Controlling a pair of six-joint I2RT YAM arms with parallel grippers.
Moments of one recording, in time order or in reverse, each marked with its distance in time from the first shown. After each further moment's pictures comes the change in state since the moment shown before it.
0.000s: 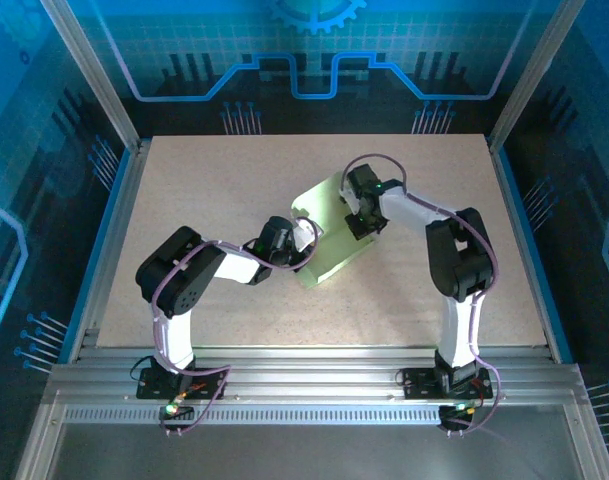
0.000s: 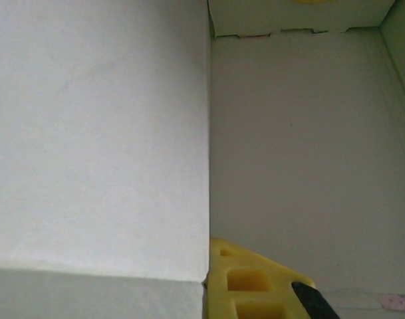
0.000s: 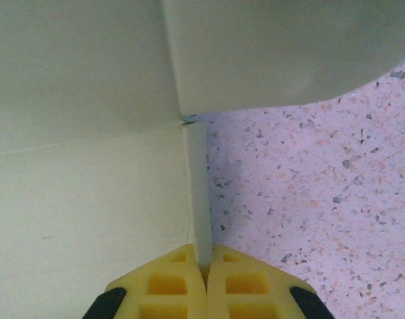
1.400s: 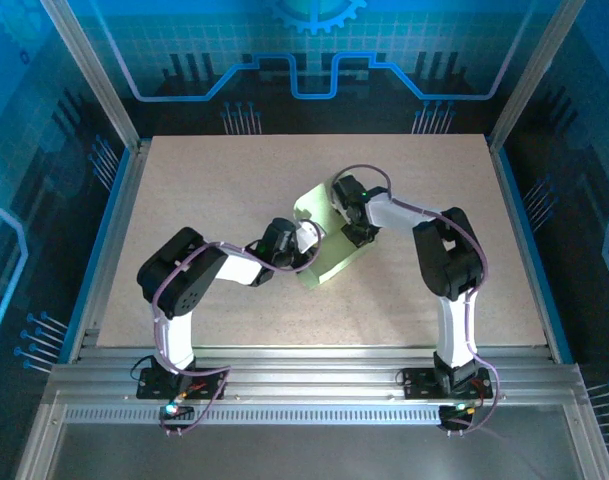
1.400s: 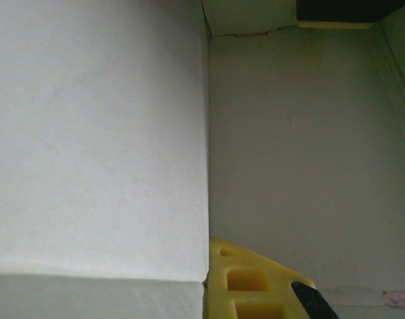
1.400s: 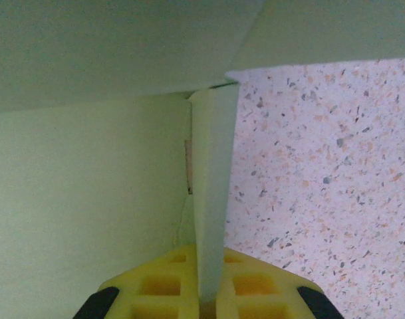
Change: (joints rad) left arm -0.016 0.000 0.000 0.004 -0.031 0.011; right arm 0.075 0.050 -0.005 -0.027 0.230 -0.045
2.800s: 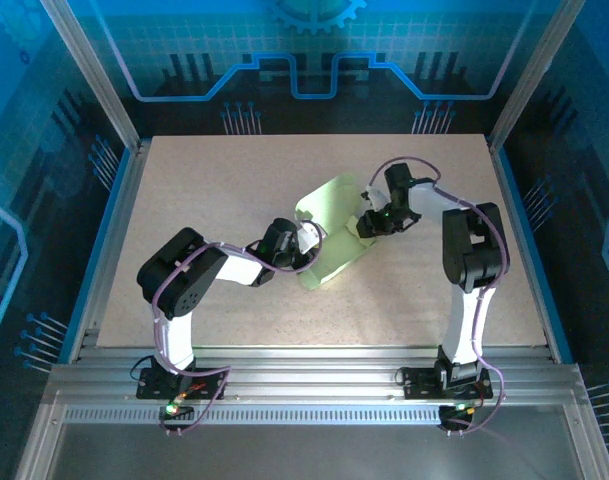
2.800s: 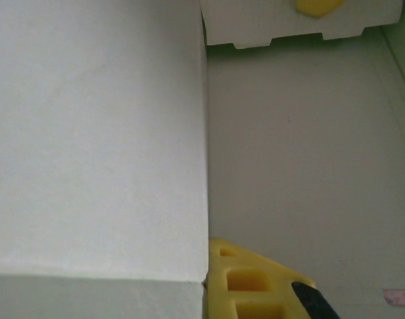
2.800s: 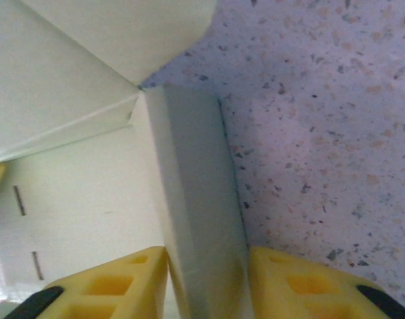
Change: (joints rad) left arm -0.014 -0.002 0.005 -0.011 -0.011 0.023; right arm -0.290 -0.017 -0.034 0.021 -0.745 0.051
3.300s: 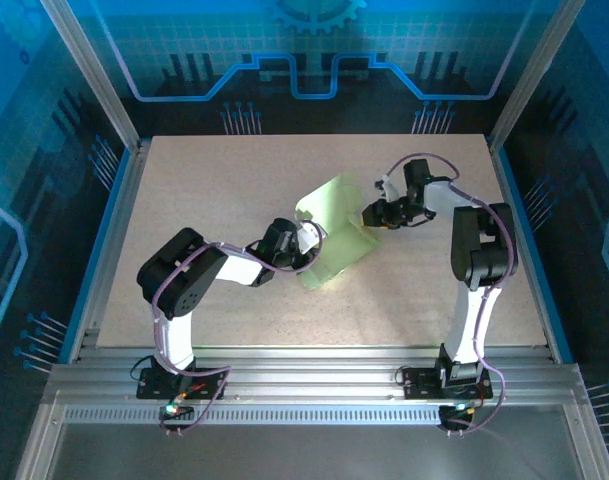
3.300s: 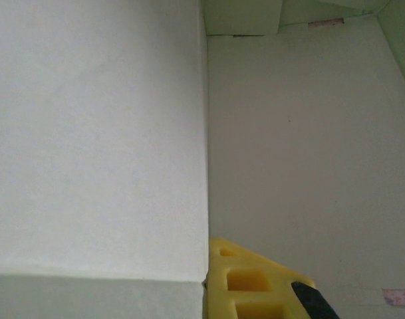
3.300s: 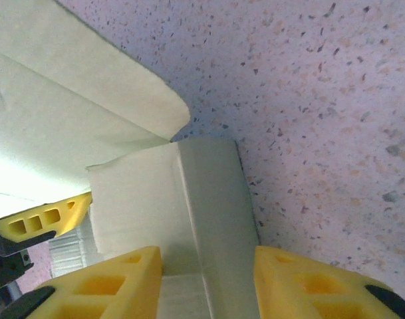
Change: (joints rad) left arm 0.000 0.000 0.000 0.000 0.000 0.000; right arm -0.107 0.000 0.000 0.051 -0.276 0.079
